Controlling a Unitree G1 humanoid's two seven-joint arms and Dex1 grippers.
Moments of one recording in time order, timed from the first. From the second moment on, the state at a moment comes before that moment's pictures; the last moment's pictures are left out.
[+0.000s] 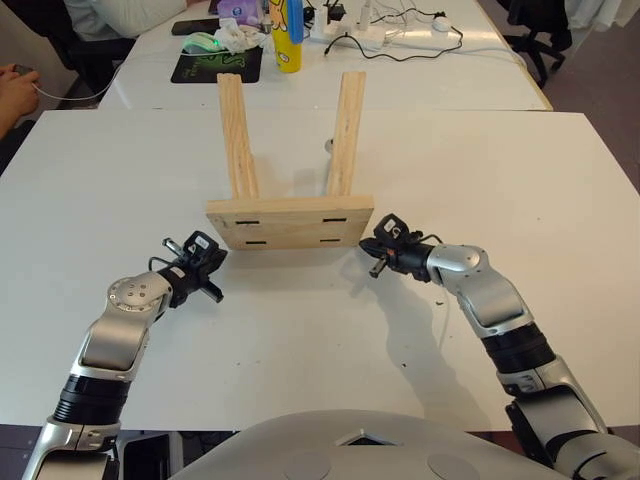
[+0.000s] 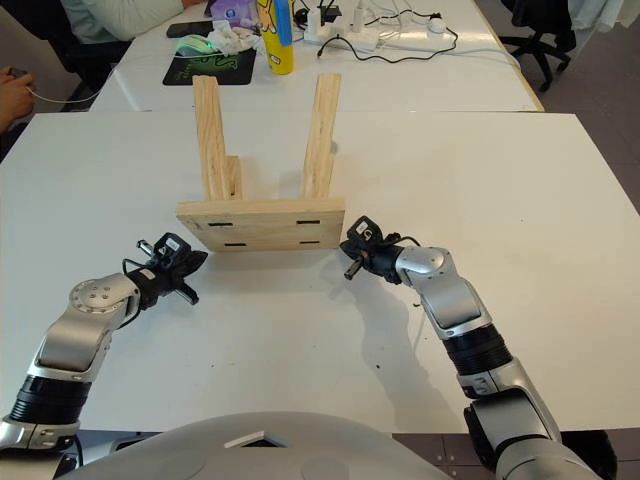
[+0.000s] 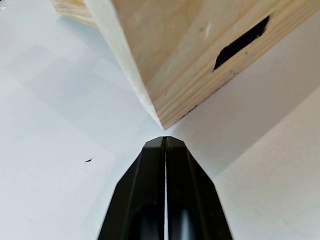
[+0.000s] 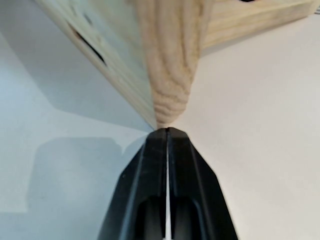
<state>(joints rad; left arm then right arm) 0.03 0.60 -0.07 -0.17 -0.07 0.50 -0.55 -0.26 -0.46 0.30 -0.04 0.09 0.59 0.64</state>
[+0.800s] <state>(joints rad) -0.03 0.54 -0.09 -0.09 -0.02 0.47 -0.50 -0.26 -0.45 0.31 -0.03 0.05 0.58 0.64</state>
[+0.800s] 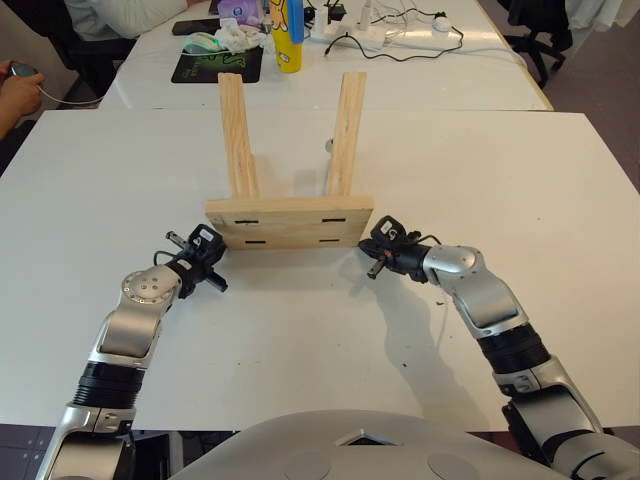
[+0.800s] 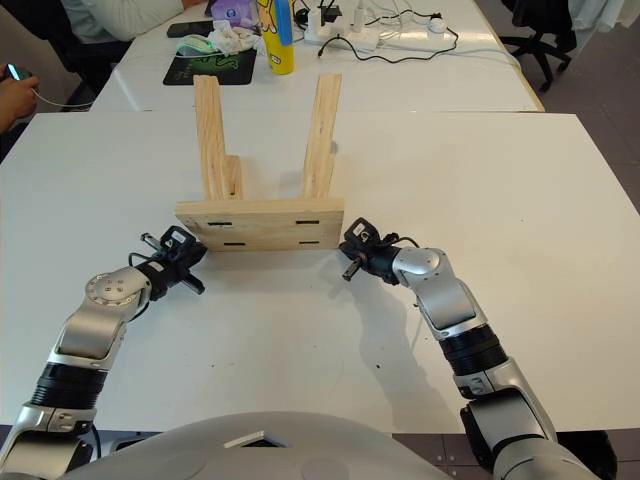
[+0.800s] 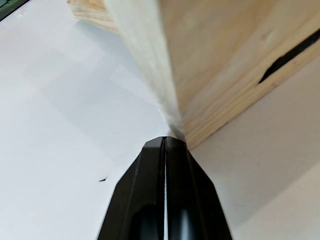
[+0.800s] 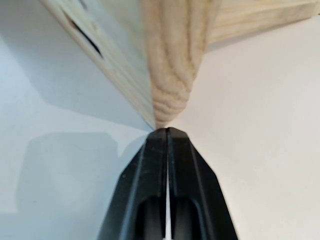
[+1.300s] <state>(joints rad) -0.05 0.58 0.02 -0.48 -0.04 0.77 -0.50 -0.21 -0.54 0.13 -0.46 0.20 0.81 0.74</state>
